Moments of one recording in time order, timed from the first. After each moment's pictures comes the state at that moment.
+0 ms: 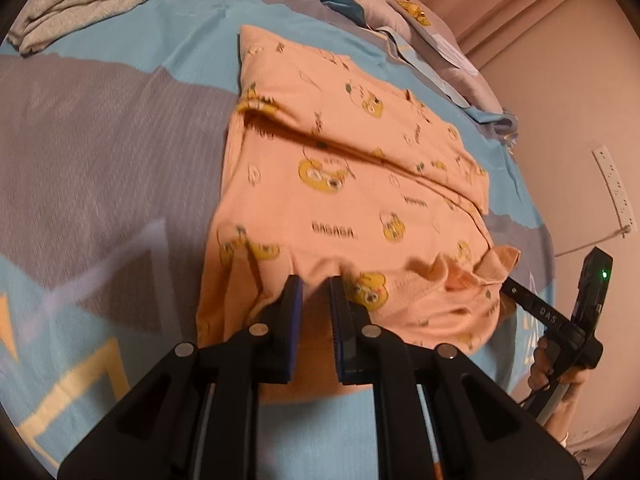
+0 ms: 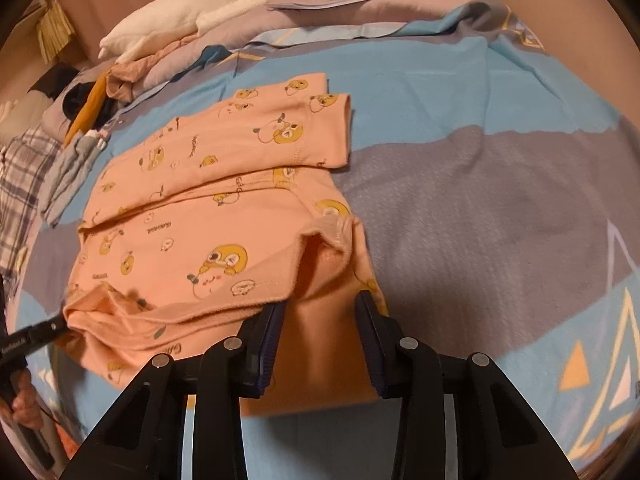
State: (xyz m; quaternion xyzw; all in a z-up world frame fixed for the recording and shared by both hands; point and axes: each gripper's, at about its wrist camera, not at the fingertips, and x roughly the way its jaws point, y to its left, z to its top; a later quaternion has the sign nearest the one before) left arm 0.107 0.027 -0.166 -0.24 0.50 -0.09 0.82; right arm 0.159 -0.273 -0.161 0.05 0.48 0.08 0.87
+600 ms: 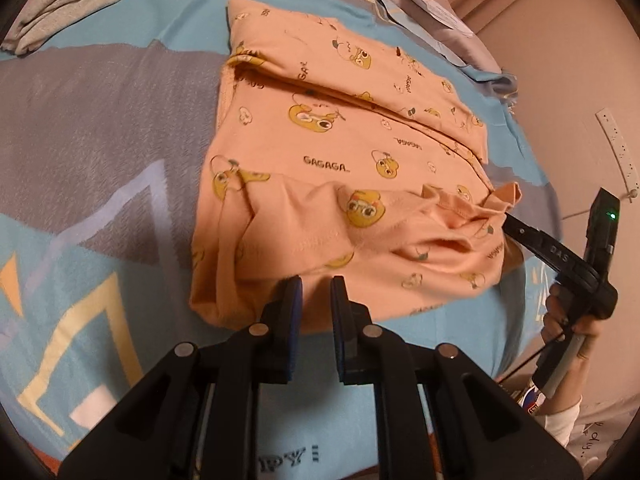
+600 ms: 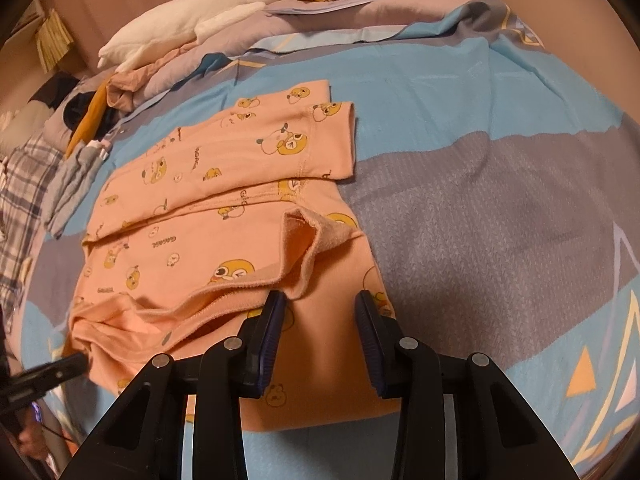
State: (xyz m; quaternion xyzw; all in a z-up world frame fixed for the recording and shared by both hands) left arm 0.083 0.009 -0.172 -0.20 0.55 -0.10 0.81; right arm 0.157 -0.276 -0.159 0.07 0.47 0.08 0.87
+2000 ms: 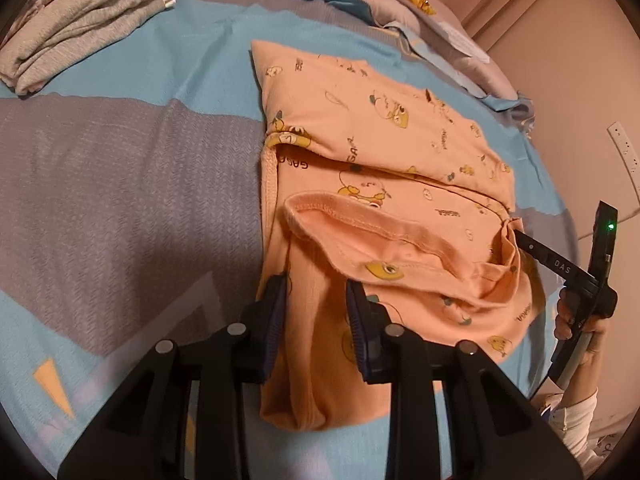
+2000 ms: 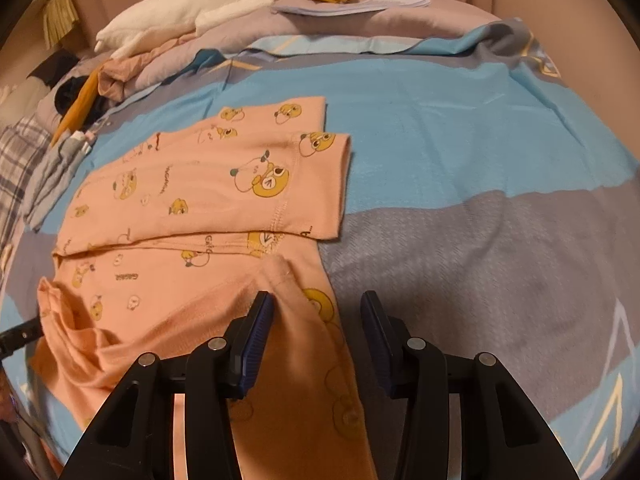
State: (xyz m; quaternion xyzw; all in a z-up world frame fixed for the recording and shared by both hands) left arm 0.128 0.044 -0.170 -0.18 0.52 -0.08 0.83; right arm 0.207 -0.273 -0.165 0.02 0.47 0.08 0.88
